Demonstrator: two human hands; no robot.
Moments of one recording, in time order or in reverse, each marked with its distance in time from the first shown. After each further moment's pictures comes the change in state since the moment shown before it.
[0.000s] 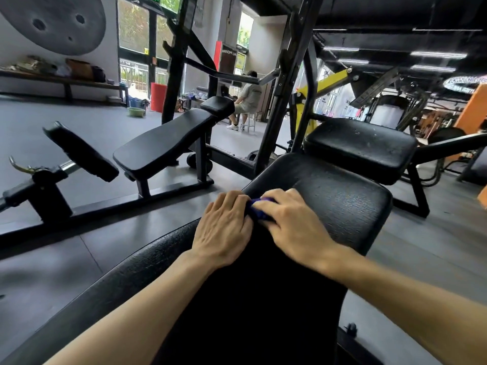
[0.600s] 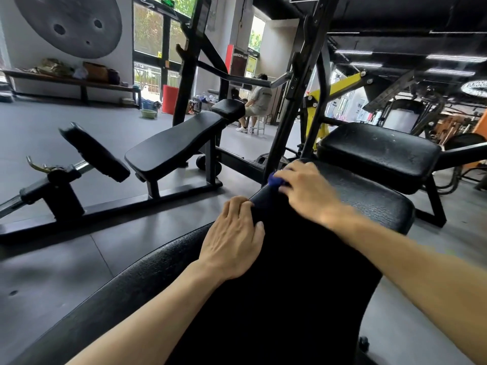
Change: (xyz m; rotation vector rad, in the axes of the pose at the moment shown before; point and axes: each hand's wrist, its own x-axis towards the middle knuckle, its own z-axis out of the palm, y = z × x) left_hand -0.006 -0.001 0.004 -0.056 0.044 -0.029; right_hand 0.072 0.052 -0.003 -0.120 -0.010 0.140
